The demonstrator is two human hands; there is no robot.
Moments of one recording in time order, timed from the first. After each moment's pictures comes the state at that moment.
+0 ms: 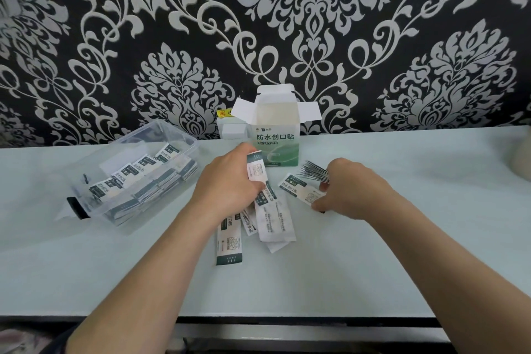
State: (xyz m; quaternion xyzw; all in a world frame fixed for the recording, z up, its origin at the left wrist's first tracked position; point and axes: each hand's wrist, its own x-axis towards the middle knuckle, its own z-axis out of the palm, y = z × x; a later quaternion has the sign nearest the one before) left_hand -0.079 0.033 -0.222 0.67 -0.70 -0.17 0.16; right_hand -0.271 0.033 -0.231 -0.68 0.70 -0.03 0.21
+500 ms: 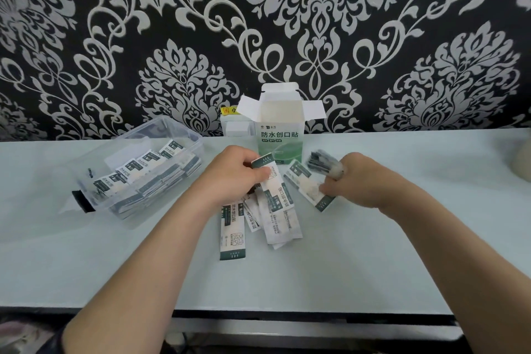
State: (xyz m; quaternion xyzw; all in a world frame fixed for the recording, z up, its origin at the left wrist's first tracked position) left_hand -0.072 0.032 -0.215 0.64 -0.64 -0.35 0.23; right_hand -0.283 0.032 -0.223 -0.63 0.67 -0.16 0.37
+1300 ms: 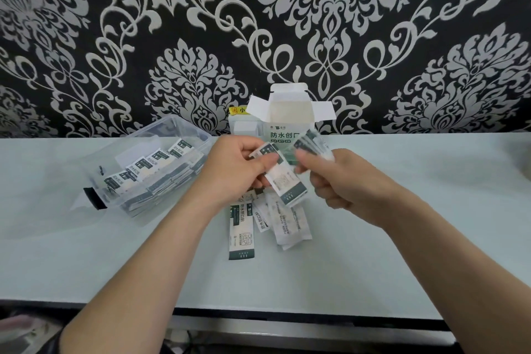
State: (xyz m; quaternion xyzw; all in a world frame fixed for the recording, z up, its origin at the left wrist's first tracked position) left_hand -0.066 0.041 -0.206 0.58 -0.61 -0.40 0.37; right_hand -0.253 0.039 -0.216 -0.55 0.50 -0.30 0.59
